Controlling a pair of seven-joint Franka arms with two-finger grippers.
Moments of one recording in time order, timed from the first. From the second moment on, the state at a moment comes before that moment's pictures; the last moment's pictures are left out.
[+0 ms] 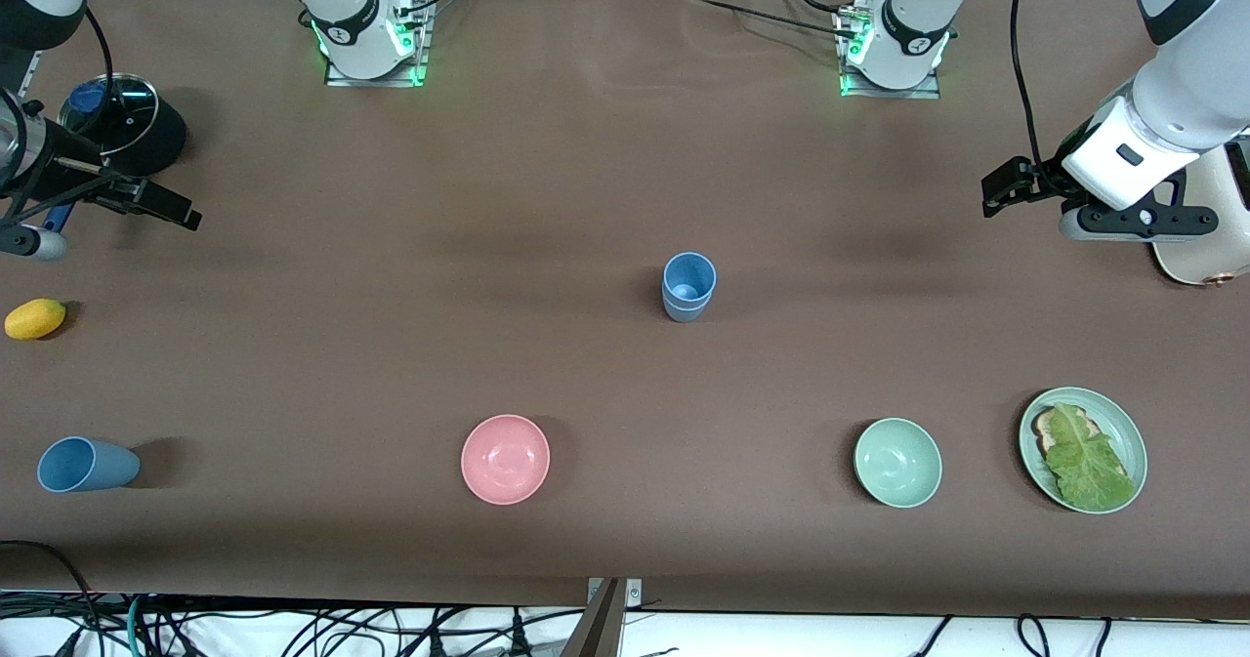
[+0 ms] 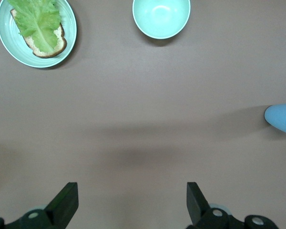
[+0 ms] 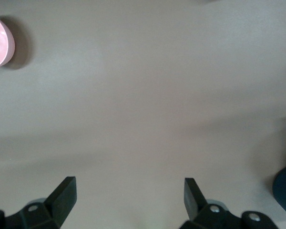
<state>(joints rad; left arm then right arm) 0.00 -0.04 -0.09 -1.81 -0.01 1.70 -0.08 0.07 0.04 -0.10 -1.70 0.06 1.65 0.18</state>
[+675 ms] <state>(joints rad) 0.00 -0.04 -0.09 -1.81 -0.01 1.70 -0.08 0.07 0.04 -0.04 -1.70 0.04 1.64 0.17</state>
